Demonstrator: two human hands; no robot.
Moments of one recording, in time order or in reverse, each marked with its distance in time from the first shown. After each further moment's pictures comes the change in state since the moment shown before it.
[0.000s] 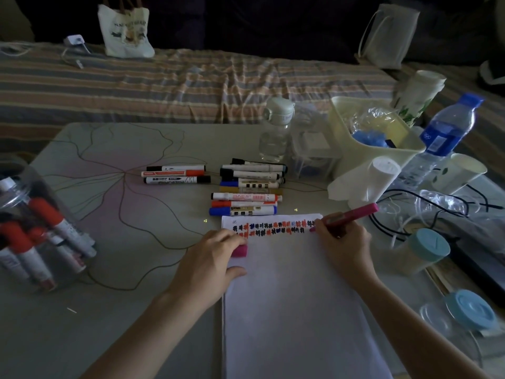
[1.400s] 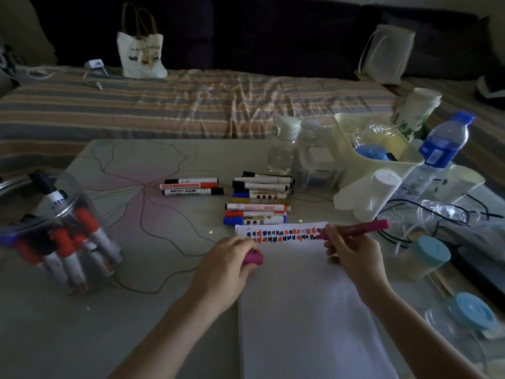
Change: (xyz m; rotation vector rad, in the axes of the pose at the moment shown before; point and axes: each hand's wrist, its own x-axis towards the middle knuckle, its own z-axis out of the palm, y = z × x) left_hand -0.008 0.005 -0.013 -0.101 0.100 0.029; right_hand -0.032 -0.045 -0.015 0.255 -0.097 0.150
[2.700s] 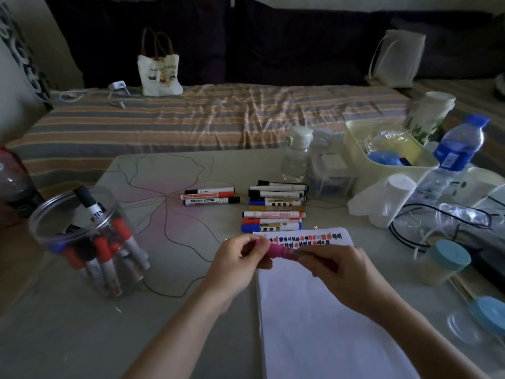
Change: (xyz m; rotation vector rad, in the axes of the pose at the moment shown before) left_hand 0.000 0.017 -0.031 -0.832 0.028 -0.425; right_hand -0.048 -0.044 0.019 -0.476 -0.428 -0.651
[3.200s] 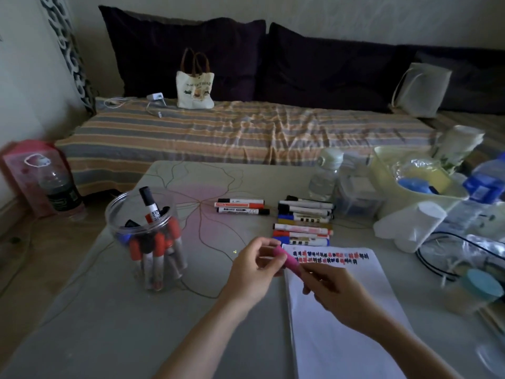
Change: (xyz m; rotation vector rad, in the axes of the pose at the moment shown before) left_hand -0.010 -0.012 -0.030 -0.072 0.102 0.062; right_hand 0.014 -0.022 0.050 0.131 -0.275 0.276
